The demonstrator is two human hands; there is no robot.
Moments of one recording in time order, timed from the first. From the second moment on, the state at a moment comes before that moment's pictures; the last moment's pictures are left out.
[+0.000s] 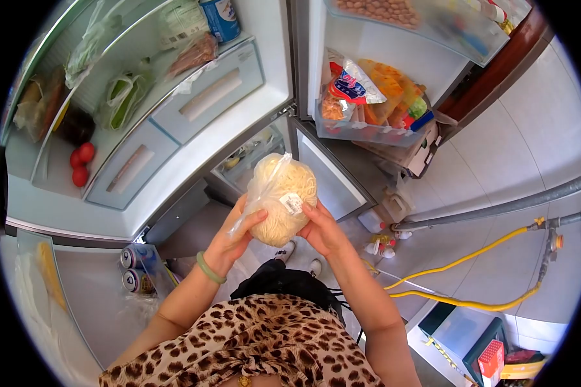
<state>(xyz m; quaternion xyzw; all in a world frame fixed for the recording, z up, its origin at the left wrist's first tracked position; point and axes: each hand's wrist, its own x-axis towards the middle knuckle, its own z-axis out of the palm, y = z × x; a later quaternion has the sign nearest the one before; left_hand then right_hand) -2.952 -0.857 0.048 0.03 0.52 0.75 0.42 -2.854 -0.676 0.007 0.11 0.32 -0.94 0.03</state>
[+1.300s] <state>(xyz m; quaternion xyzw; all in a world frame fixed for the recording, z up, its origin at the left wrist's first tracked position) -3.017 -0.953 -0.082 -0.12 0.58 0.75 0.30 -2.964 -0.712 -0.073 0.20 0.49 -0.82 0.23</state>
